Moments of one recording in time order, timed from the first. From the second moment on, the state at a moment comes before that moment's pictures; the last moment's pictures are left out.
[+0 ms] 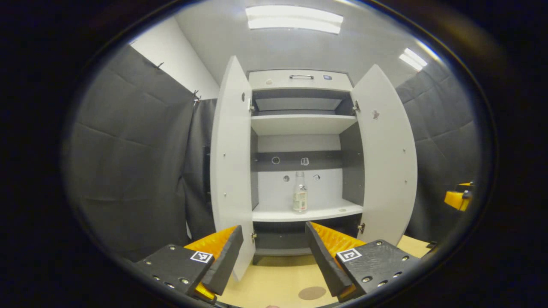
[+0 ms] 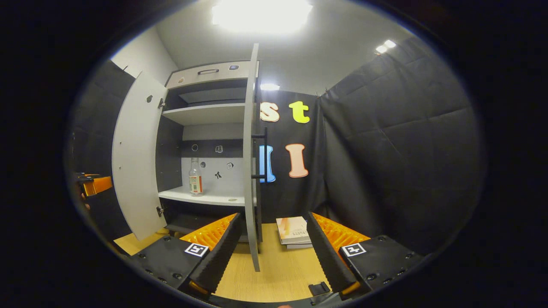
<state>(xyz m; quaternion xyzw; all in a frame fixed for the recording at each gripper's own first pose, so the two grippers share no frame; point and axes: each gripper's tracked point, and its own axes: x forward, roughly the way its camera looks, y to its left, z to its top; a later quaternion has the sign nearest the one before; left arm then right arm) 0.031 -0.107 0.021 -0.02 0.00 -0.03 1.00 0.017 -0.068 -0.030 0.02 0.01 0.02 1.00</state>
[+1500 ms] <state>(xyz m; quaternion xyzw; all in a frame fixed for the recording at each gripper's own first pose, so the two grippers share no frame) 0.339 -0.210 0.051 -0.03 -0.01 -0.15 0.99 0.066 -0.147 -0.040 -0.01 0.03 -0.16 0.99</state>
